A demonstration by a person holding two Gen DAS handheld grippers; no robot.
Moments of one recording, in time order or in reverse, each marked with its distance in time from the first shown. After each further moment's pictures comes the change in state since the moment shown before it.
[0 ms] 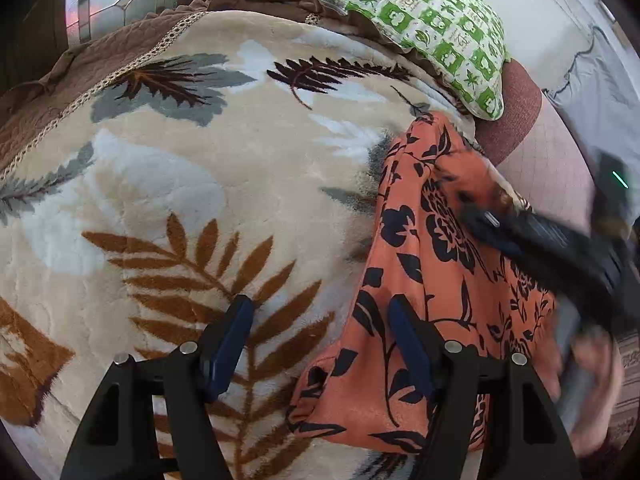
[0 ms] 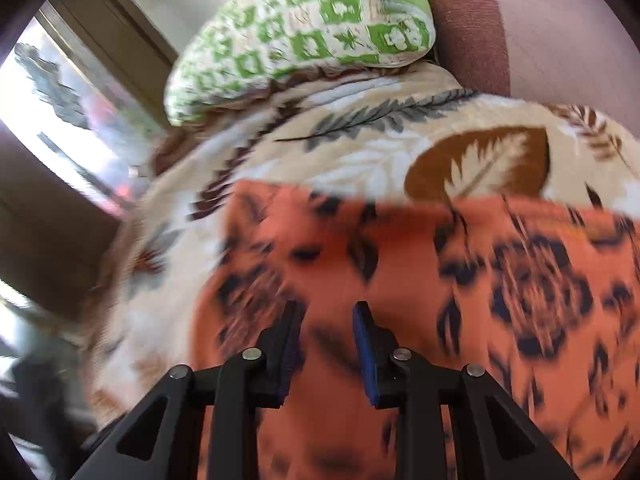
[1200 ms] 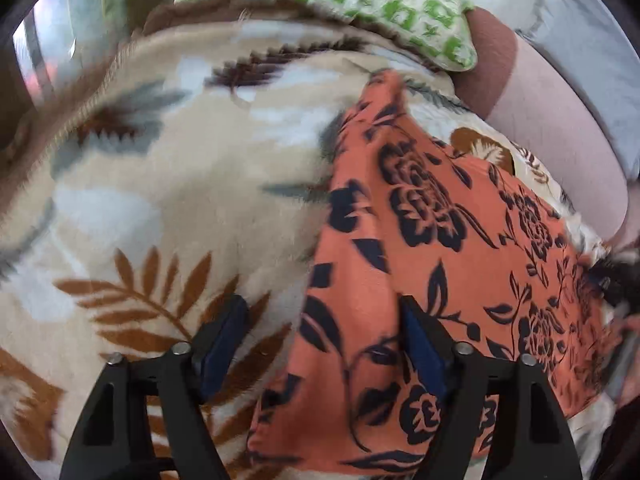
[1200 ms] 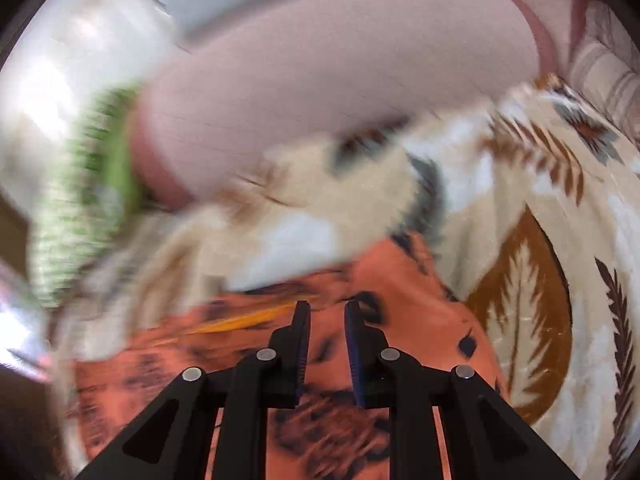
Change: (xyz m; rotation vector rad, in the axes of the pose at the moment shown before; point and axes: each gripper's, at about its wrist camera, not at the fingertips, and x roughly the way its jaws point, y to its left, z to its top) left arm 0.023 -0.039 0.006 0.165 0.019 0.054; right arm -0.128 -0.281 -0.035 0.525 -0.132 -0.398
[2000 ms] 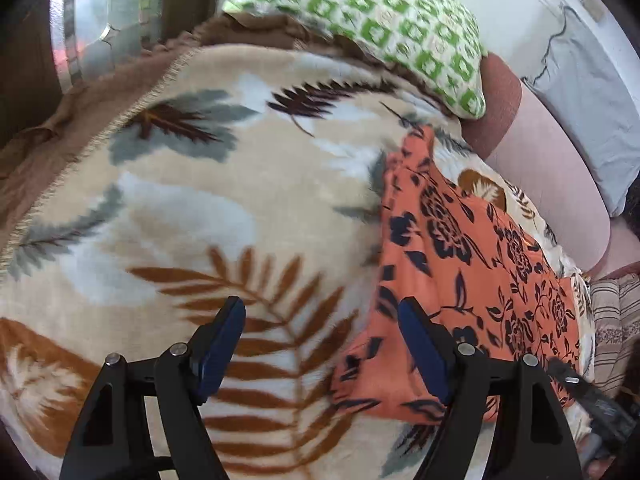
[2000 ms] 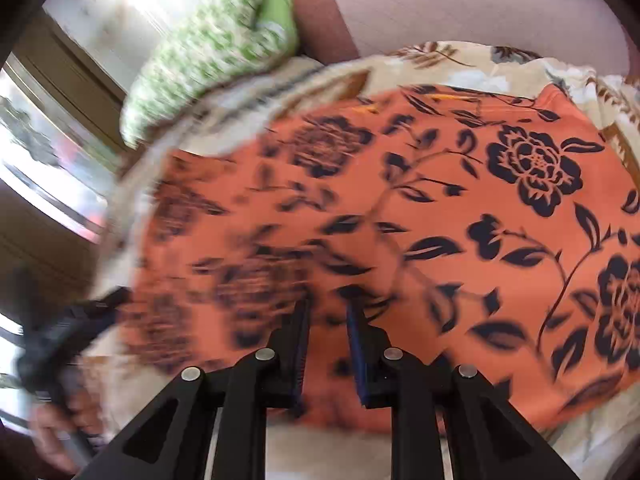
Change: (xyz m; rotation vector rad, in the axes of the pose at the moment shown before) left arm -0.057 0.059 -0.004 -0.065 -0.071 -0.038; right arm -0.096 0.106 -0.189 -0.316 0.070 0.382
